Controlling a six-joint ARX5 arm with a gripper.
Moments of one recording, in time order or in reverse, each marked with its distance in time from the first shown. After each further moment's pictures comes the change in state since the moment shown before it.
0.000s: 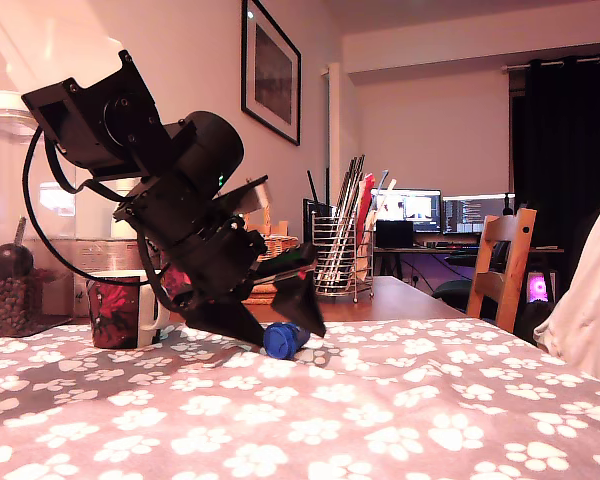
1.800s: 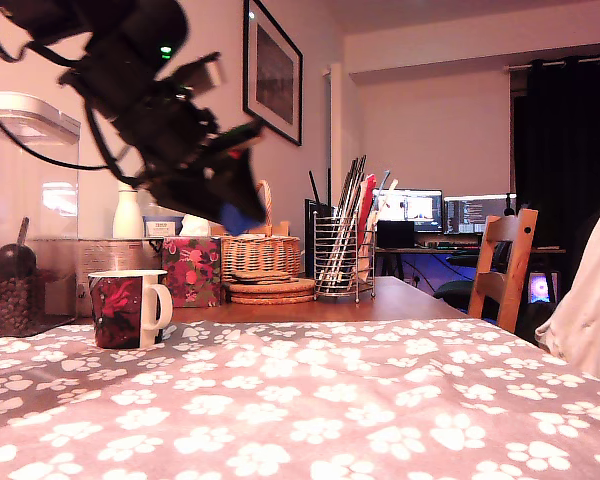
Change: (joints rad) arm 0.113 -0.281 0.067 -0.240 0.001 0.102
